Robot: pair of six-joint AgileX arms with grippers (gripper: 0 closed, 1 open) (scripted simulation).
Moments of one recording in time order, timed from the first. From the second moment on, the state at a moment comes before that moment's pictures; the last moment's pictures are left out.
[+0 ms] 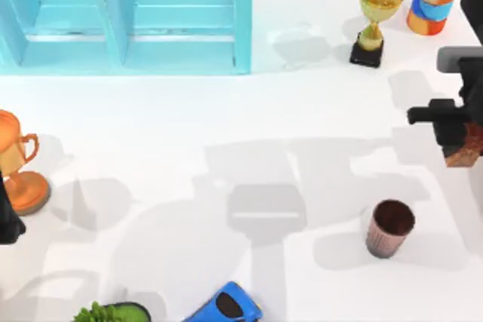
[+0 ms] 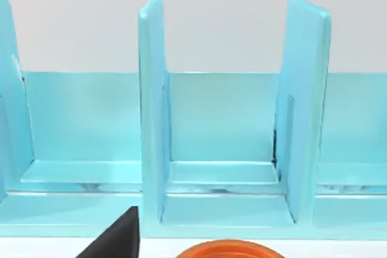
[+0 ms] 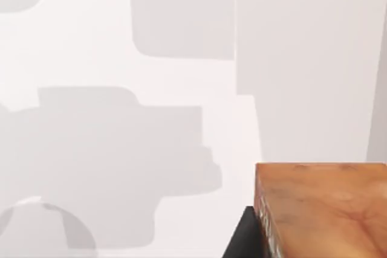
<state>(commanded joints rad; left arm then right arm) 0.00 0.00 0.00 0.00 0.00 0.00 0.18 1.85 1.30 -0.92 0.01 0.19</state>
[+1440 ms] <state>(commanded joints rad) 0.00 0.00 0.00 0.00 0.00 0.00 0.18 1.83 1.45 -1.10 0.01 0.19</state>
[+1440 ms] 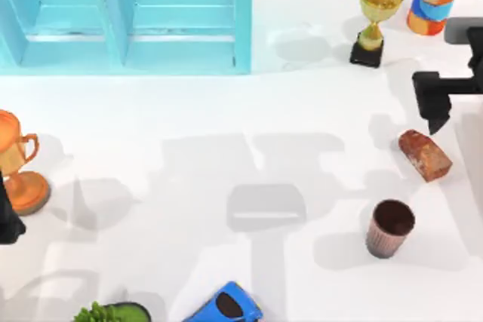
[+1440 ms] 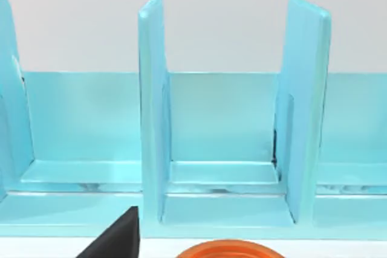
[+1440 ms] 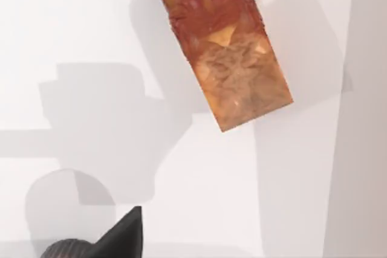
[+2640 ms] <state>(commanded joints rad) 0.00 0.00 0.00 0.00 0.00 0.00 0.45 1.69 1.32 -1.21 0.00 0.46</state>
